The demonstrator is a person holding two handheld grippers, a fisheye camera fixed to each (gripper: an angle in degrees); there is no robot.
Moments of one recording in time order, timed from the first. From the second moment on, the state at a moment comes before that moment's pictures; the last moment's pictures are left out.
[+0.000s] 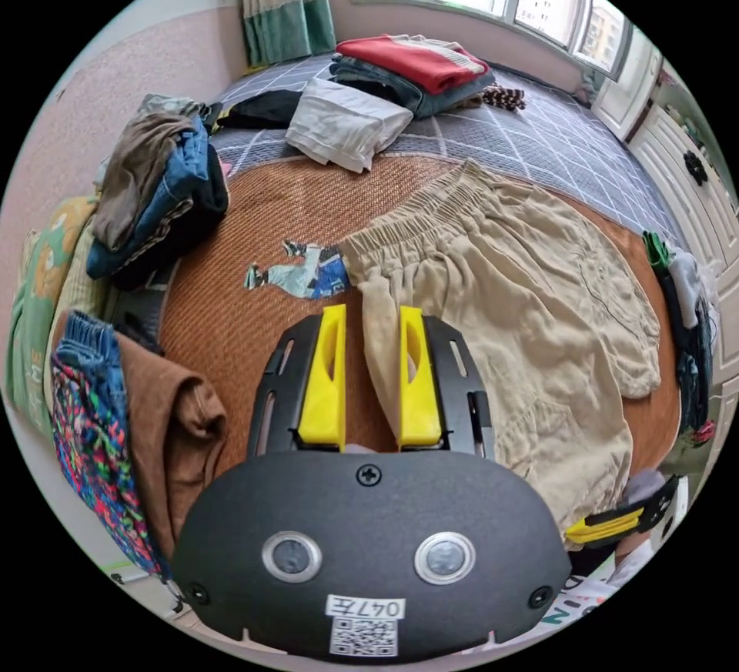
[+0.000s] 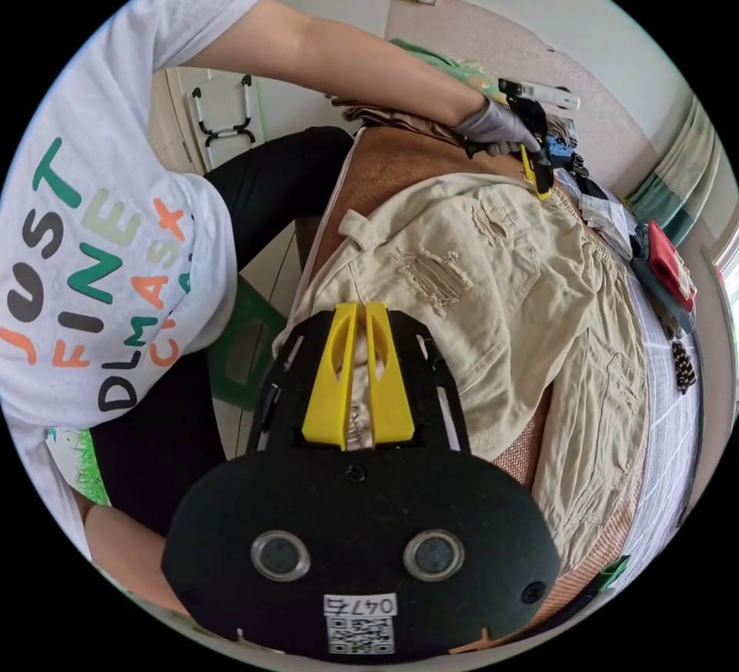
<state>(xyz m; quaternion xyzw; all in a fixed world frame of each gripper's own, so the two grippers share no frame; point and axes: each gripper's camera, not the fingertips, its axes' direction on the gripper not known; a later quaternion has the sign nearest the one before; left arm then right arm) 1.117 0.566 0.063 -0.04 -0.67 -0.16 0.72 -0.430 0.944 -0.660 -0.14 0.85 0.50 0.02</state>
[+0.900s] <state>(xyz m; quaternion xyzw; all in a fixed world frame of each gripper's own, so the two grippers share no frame) 1.364 0.668 0.055 0.04 -0.69 -0.04 0.72 -0.596 1.061 -0.609 0.00 0.81 0.57 0.17</state>
